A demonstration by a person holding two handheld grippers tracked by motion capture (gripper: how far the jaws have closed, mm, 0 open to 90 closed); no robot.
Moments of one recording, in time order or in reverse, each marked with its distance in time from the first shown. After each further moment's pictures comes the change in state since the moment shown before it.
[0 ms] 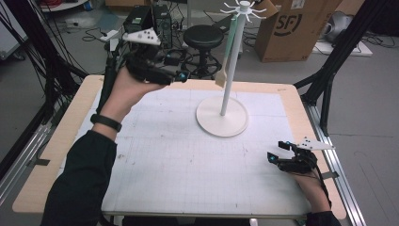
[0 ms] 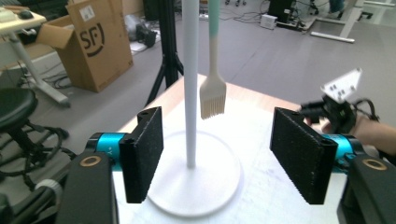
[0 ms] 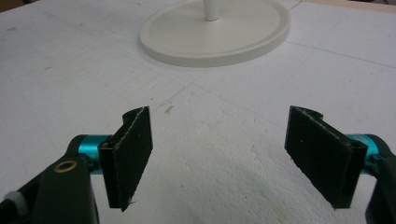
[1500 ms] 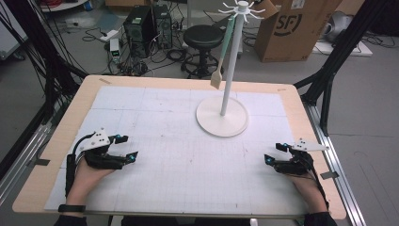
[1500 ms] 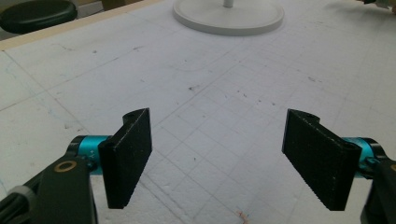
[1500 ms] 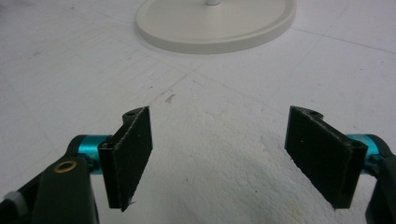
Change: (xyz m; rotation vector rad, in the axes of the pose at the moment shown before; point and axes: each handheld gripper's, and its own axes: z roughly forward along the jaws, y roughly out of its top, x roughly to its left) left arm -0.011 -0.264 -0.071 0.063 0.153 -0.077; right arm 0.007 -0.003 0.007 0.045 -0.024 -0.013
